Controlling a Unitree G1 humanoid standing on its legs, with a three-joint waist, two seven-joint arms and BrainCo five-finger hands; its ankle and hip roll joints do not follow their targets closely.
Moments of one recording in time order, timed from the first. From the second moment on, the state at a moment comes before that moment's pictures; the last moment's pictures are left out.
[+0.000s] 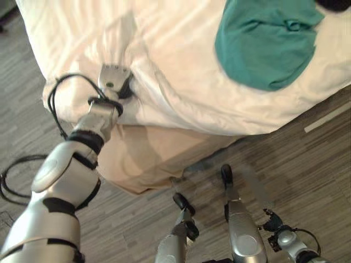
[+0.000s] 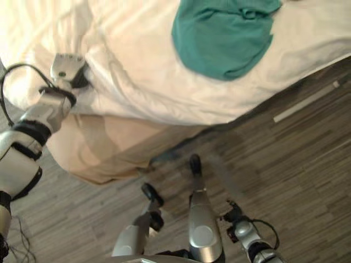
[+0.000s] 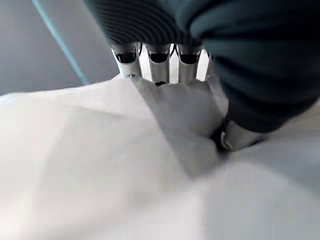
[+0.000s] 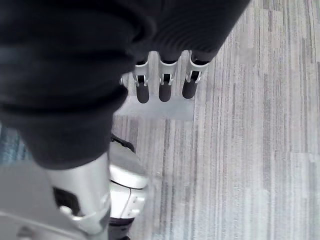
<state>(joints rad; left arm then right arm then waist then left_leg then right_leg) -1.06 0.70 -0.73 1.09 0.68 0.00 0.33 -0.14 -0.39 0.40 1.06 0.01 -0.05 -0.16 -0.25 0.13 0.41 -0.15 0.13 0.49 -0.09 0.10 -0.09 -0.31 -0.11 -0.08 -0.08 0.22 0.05</state>
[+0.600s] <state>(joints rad) 0.36 0.57 0.06 0.34 0.47 -0.05 0.11 0.14 -0.65 -0.08 0.39 -0.12 0.00 -0.16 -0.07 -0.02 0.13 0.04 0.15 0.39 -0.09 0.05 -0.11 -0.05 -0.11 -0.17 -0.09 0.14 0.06</state>
